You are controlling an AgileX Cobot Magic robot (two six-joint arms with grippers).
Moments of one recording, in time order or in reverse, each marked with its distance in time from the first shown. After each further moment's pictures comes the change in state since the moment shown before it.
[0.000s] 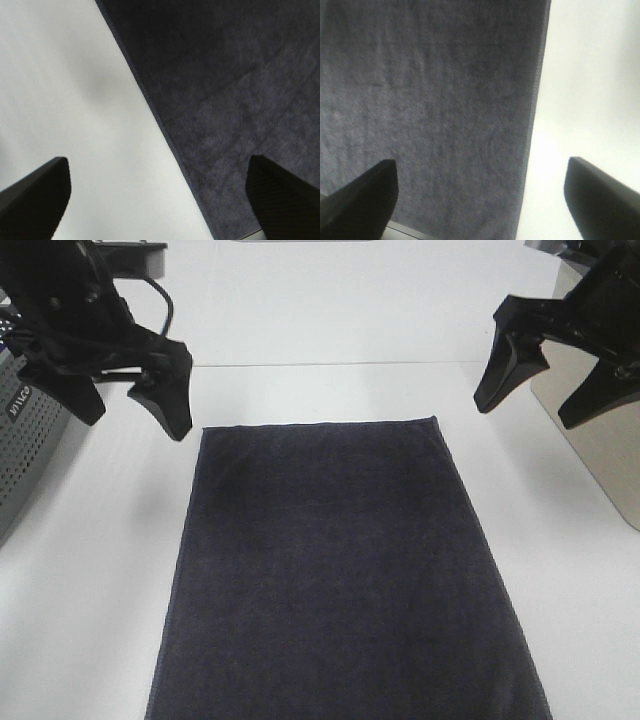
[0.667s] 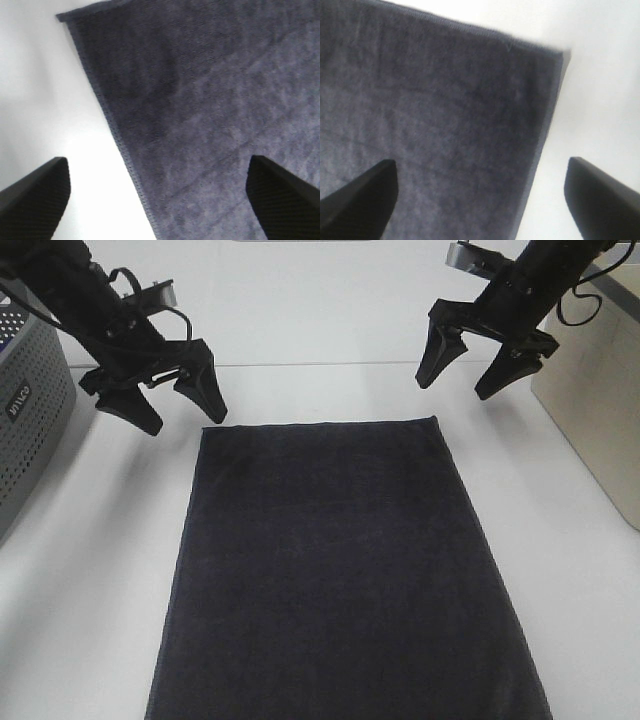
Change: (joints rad) left arm 0.182 0.443 -0.347 -0.321 -0.026 0.195; right arm -0.025 0.632 -0.708 0.058 0.159 -0.128
